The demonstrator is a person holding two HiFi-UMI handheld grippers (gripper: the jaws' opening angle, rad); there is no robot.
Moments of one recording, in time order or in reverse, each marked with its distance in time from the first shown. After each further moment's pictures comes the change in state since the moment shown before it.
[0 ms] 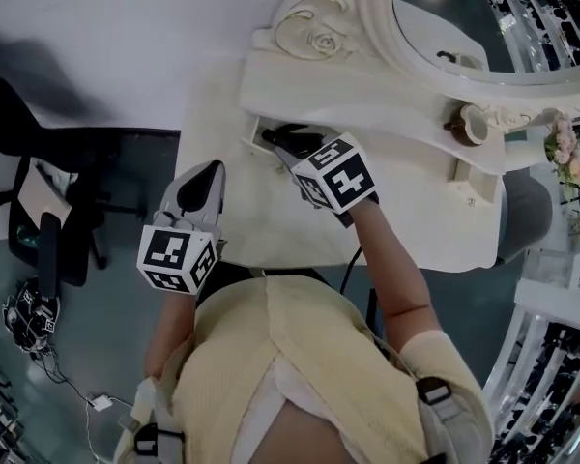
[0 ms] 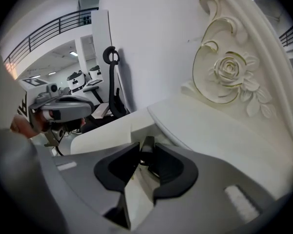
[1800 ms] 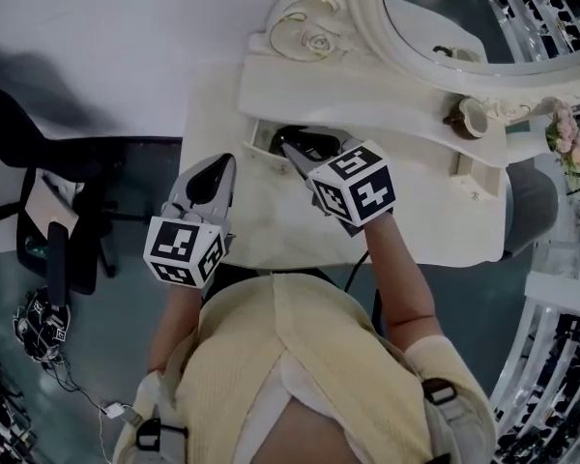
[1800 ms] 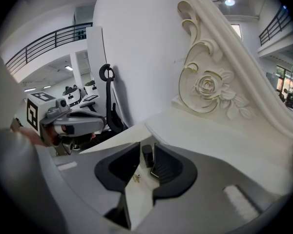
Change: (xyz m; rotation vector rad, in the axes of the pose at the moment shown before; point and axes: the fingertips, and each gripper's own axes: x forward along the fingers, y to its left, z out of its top) left arm 0.015 -0.012 0.018 0.042 -0.005 -0.060; right arm -0.039 -0.001 0.020 0.095 -0.147 -0.040
